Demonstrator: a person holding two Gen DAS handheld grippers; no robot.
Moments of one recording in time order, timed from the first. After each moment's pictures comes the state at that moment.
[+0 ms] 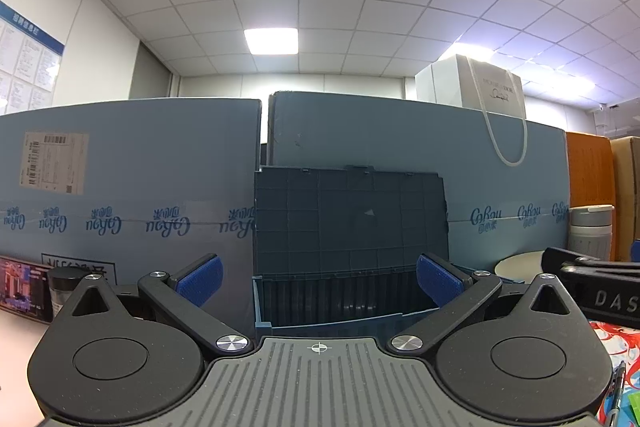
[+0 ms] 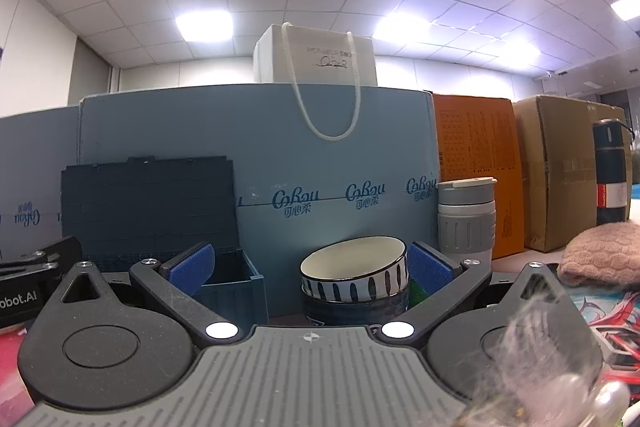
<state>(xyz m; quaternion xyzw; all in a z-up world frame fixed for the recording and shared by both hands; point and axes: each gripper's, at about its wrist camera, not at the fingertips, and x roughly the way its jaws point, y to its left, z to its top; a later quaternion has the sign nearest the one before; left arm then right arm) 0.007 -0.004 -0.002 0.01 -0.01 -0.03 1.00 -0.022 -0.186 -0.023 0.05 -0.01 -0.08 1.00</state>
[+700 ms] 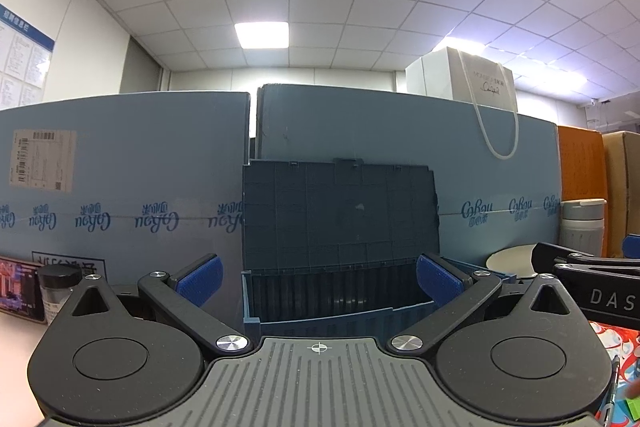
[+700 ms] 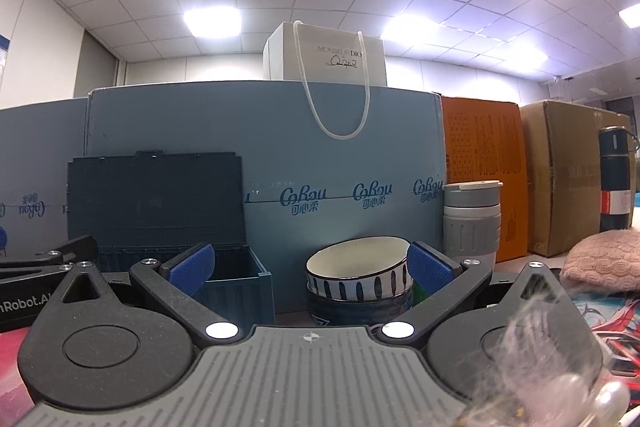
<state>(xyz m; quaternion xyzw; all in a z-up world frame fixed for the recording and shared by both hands) 0.008 -0.005 -0.003 0.01 0.00 -0.05 1.00 -0.022 -0.185 -0.022 0.04 -0.01 -0.07 1.00</state>
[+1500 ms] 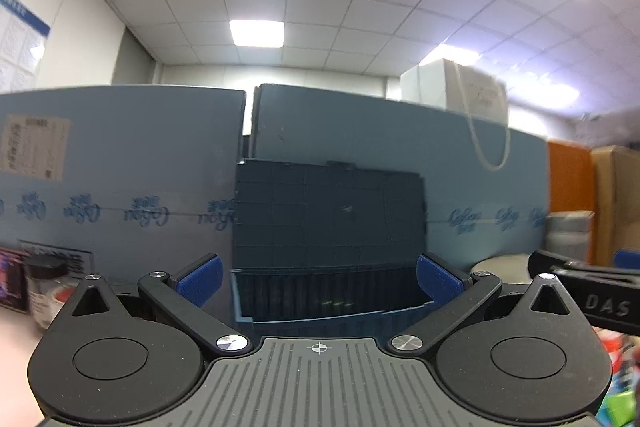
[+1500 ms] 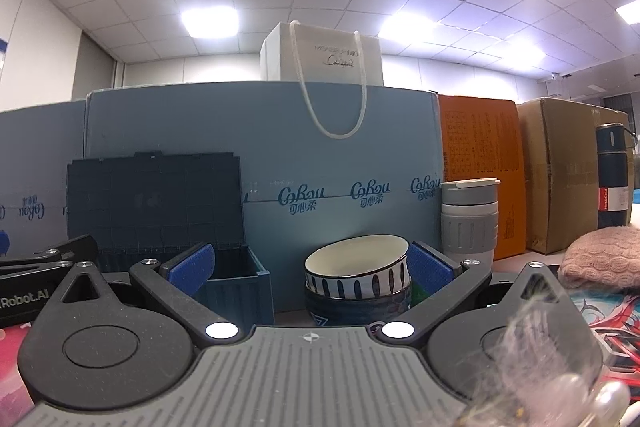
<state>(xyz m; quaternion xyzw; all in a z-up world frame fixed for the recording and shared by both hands) 0.006 0.006 -0.003 -0.03 -0.01 -0.09 1.00 -0.026 -0.186 -0.023 0.05 -0.01 -0.08 1.00</state>
